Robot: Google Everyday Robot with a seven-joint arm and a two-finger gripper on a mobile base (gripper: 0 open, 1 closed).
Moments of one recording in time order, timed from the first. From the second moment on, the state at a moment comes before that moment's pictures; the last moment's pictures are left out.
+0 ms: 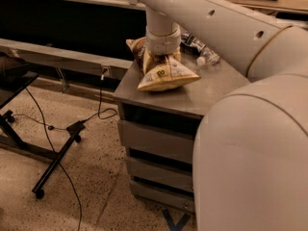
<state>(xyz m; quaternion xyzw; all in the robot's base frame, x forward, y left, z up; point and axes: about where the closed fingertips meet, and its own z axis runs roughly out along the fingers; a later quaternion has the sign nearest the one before) 0.675 -0.045 0.837 -0.09 0.99 -0.03 0.08</state>
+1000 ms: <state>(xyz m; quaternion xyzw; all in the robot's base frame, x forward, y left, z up) 0.674 -0.045 0.843 -0.09 0.99 -0.03 0.09</state>
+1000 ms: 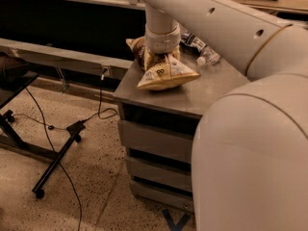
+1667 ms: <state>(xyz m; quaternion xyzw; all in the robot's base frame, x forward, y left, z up) 0.674 -0.045 0.843 -0.09 0.99 -0.03 0.09</state>
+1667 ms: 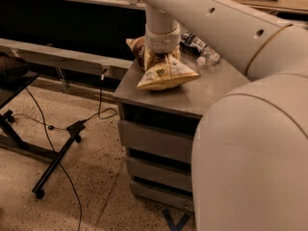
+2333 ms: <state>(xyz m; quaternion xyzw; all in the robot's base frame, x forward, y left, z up) 0.674 -0.045 0.843 -0.09 0.99 -0.03 0.09</state>
